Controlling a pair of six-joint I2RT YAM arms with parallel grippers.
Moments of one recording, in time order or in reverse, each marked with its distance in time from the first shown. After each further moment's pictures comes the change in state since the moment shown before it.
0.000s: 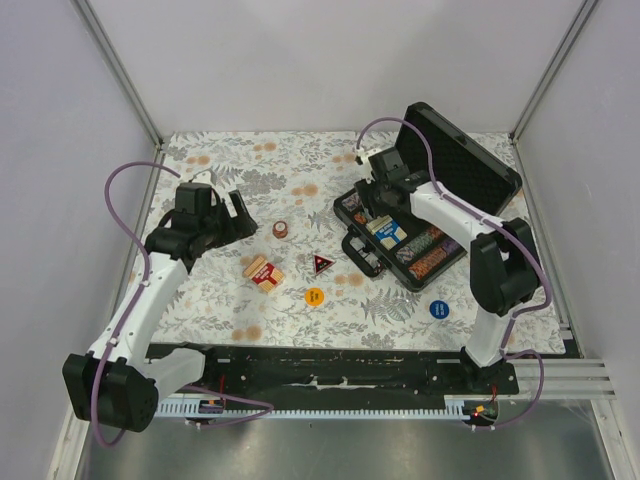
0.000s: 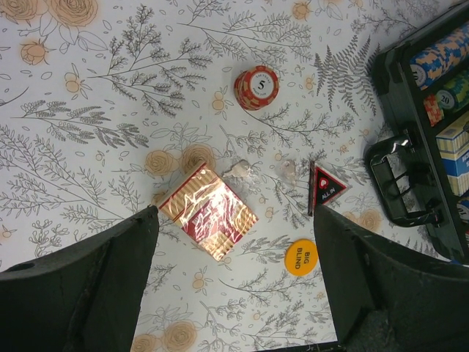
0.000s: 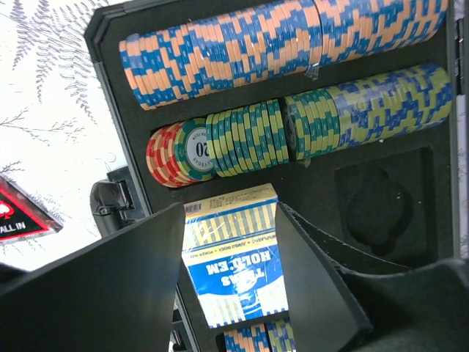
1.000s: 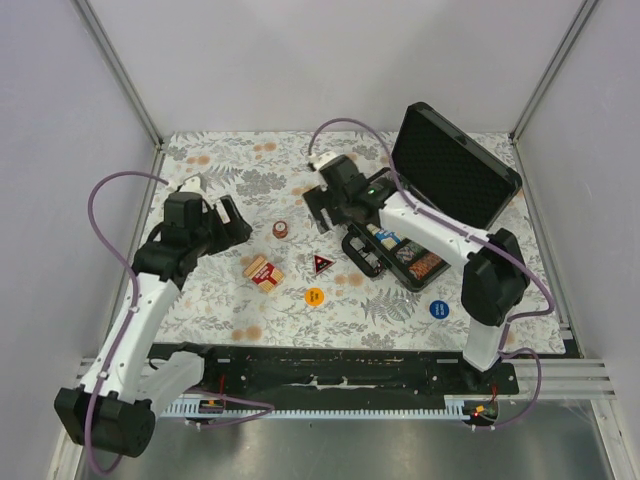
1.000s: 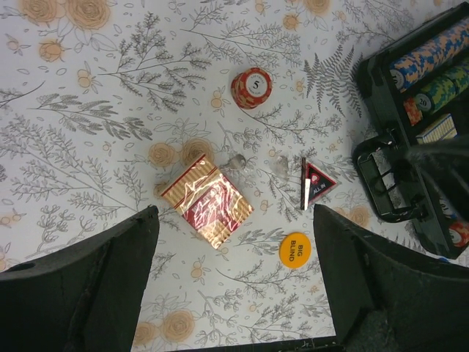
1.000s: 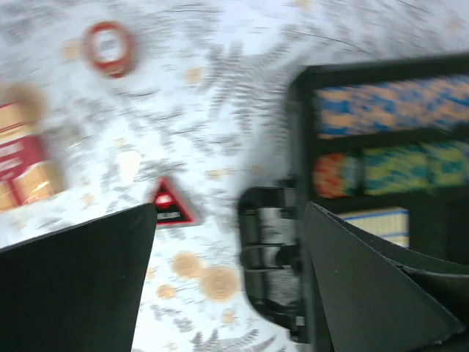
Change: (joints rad) left arm 0.000 -0.107 -0.023 -0.026 -0.006 -0.021; right arm 0.216 0.008 0.139 -0.058 0.097 0.130
